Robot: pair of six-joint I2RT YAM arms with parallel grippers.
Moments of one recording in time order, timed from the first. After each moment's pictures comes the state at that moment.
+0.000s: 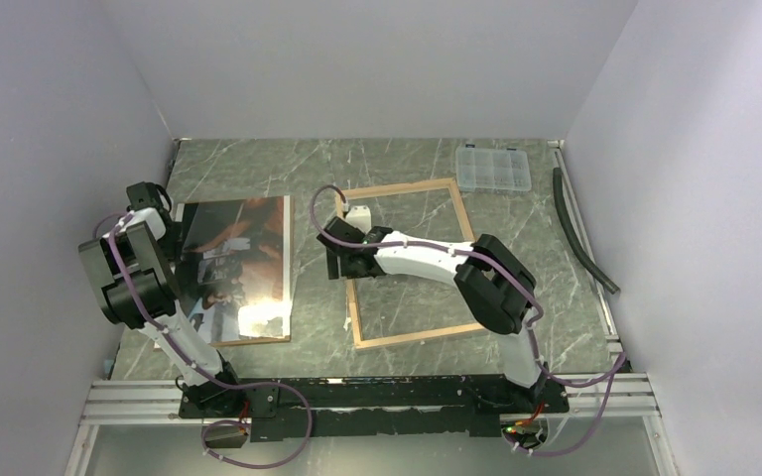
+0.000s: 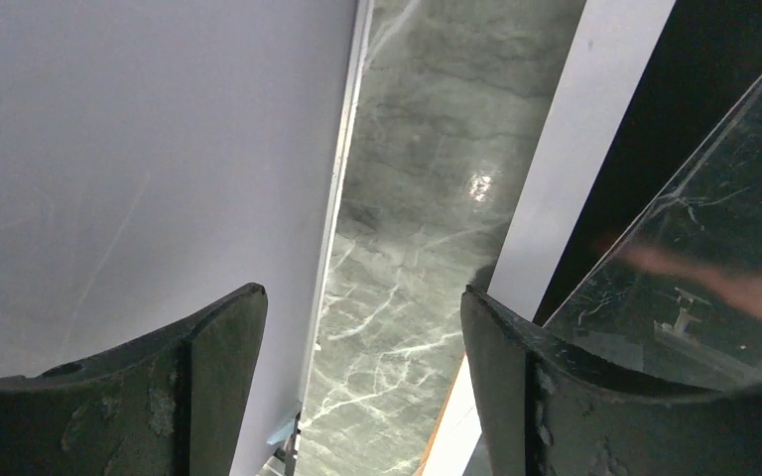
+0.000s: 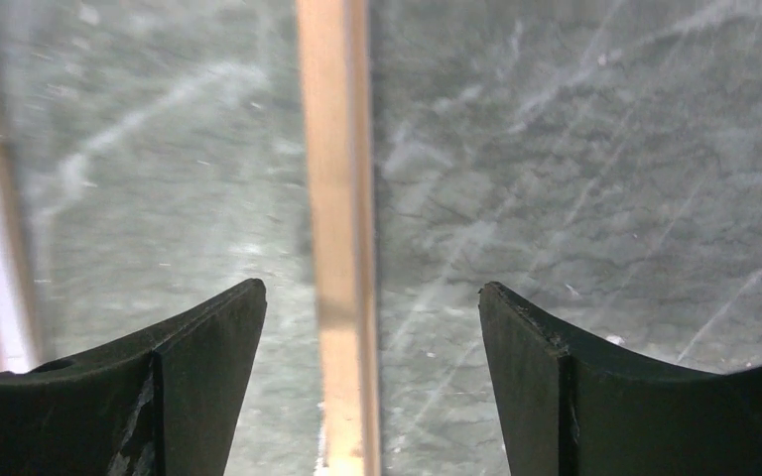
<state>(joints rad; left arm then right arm) 0.46 1.84 1.14 -0.38 -0.37 0.38 0.97 2.02 1.44 -0.52 0.38 0.79</state>
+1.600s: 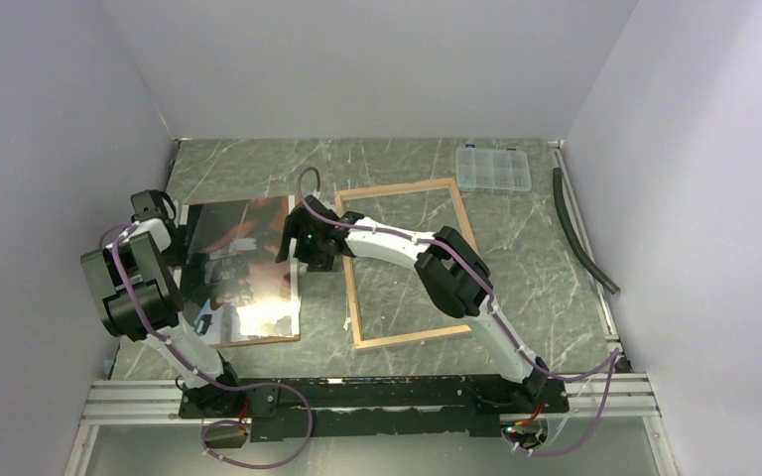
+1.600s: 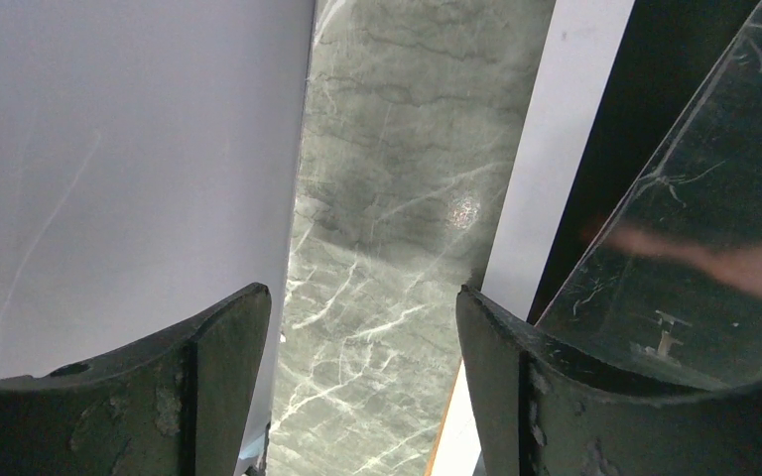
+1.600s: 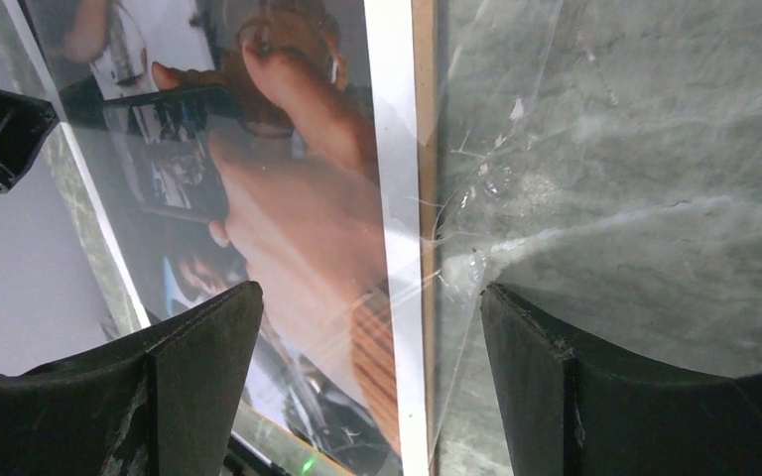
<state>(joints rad) 0.44 1.75 1.01 -0.29 -0.31 0.37 0.94 2.34 1.87 -0.40 -0.07 1.04</state>
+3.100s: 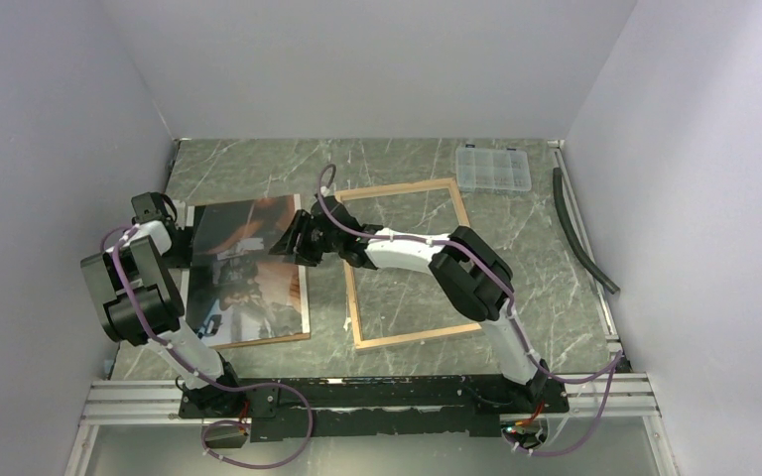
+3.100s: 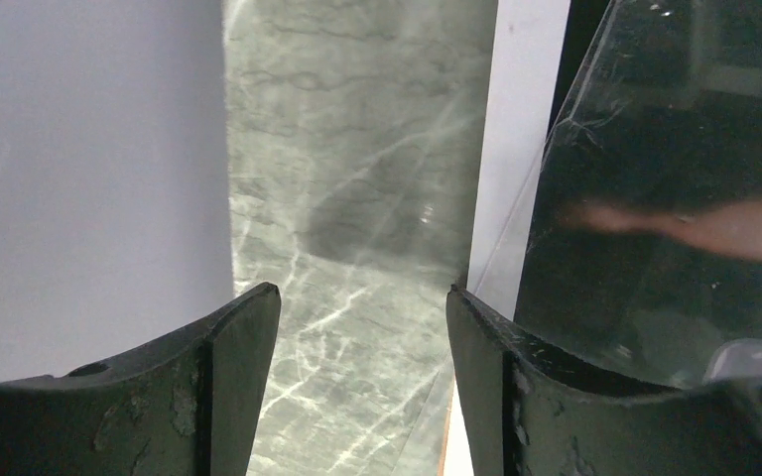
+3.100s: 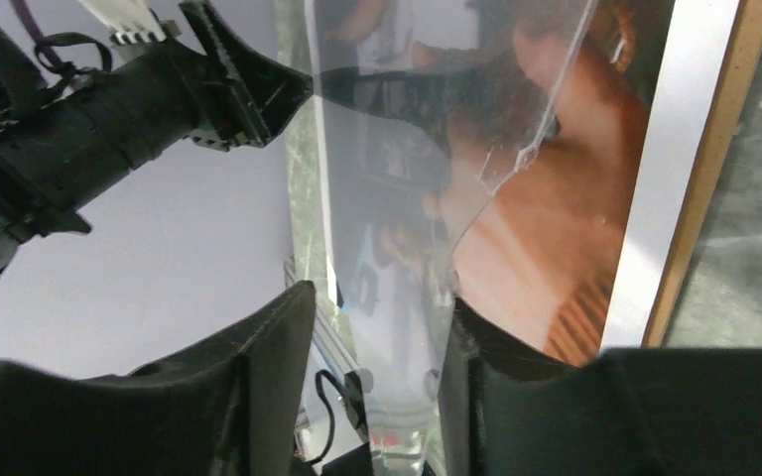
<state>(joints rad) 0.44 1.72 0.98 -0.31 -0.20 0.40 0.92 2.18 1.53 0.18 -0.26 1.21</state>
